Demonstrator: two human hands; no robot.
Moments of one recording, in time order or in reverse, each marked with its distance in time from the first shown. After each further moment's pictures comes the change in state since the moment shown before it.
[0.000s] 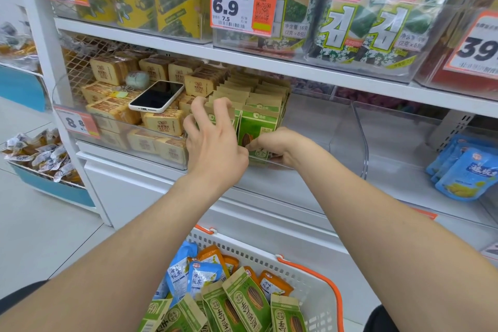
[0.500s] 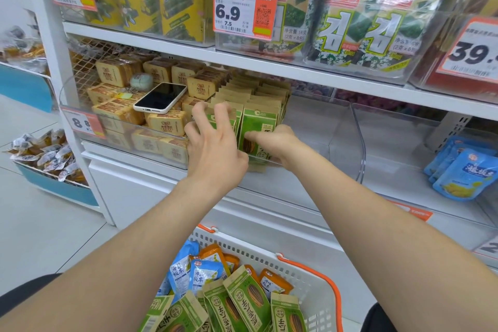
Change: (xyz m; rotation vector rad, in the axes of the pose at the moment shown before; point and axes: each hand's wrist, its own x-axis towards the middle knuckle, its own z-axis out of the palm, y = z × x) left_hand -0.010 0.002 -0.007 0.015 -0.027 0.000; right_hand -0.021 -0.003 0.006 0.125 0.111 -0.078
